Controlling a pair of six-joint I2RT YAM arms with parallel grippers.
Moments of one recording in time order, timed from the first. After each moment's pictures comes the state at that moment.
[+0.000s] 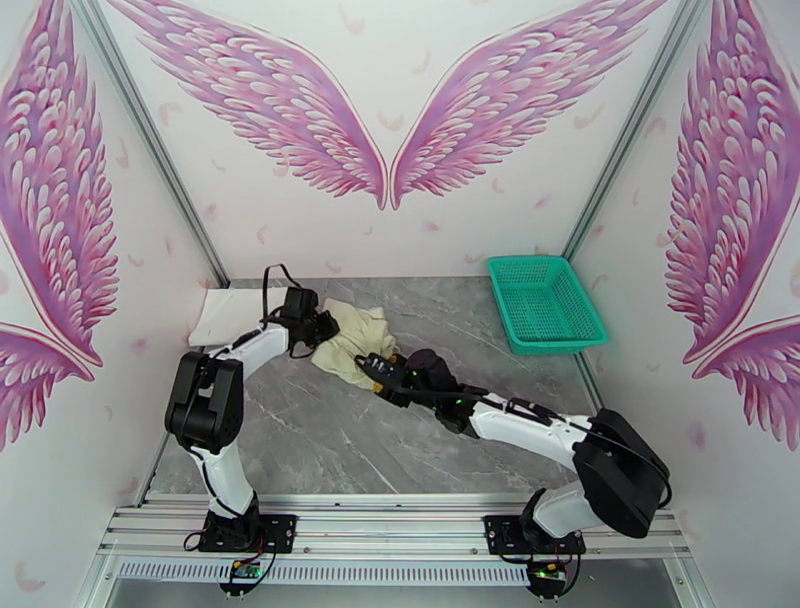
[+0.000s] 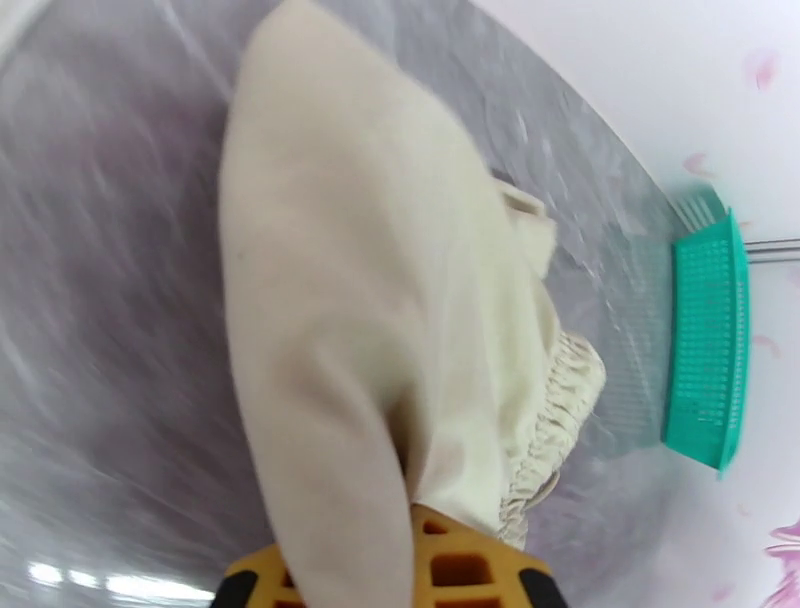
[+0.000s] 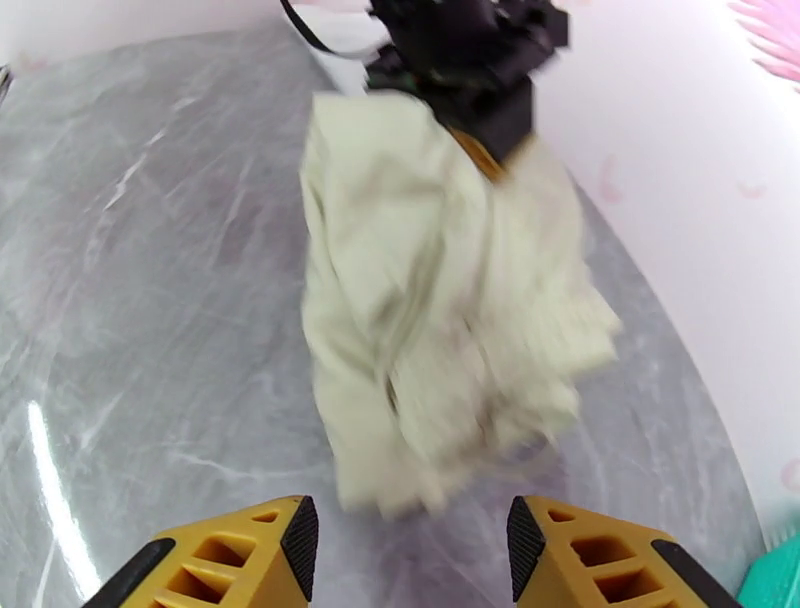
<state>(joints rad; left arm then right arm) -0.16 1.89 1.46 -0.39 0.26 -0.53 0.75 1.43 0.82 0.15 -0.03 -0.46</state>
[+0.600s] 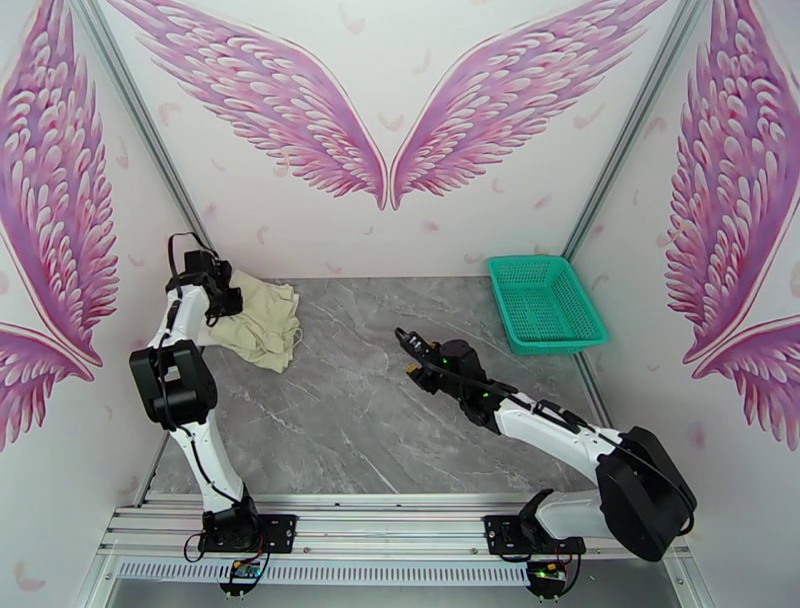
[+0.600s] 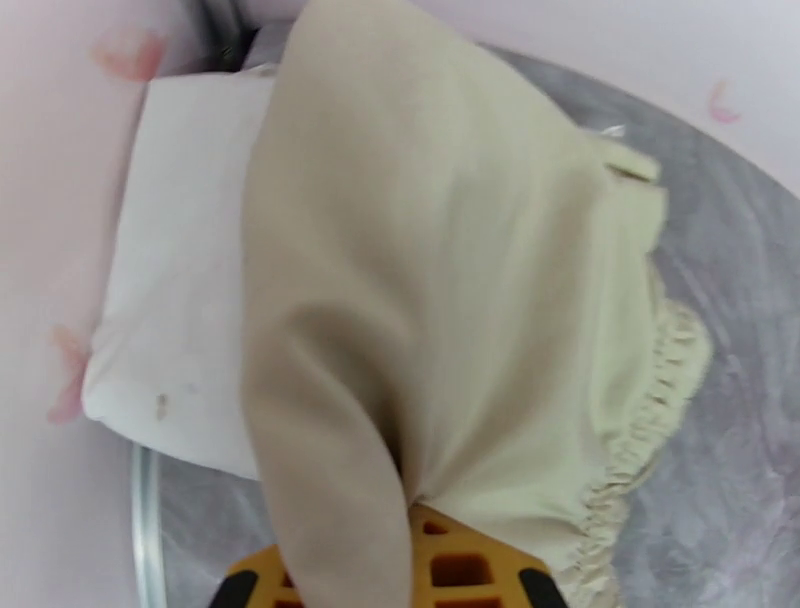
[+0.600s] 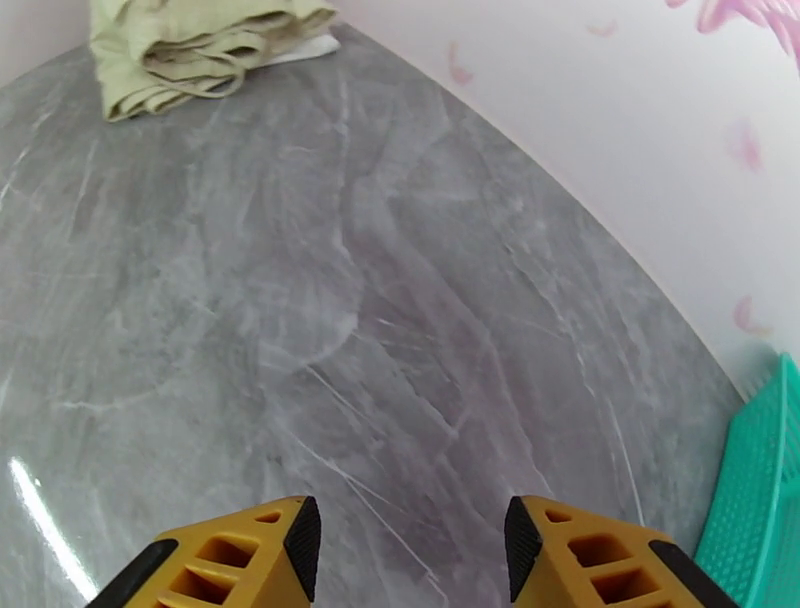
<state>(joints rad) 0.32 2.14 1.93 -0.83 0.09 0.10 0.56 1.32 0.72 0.10 0.10 -0.34</state>
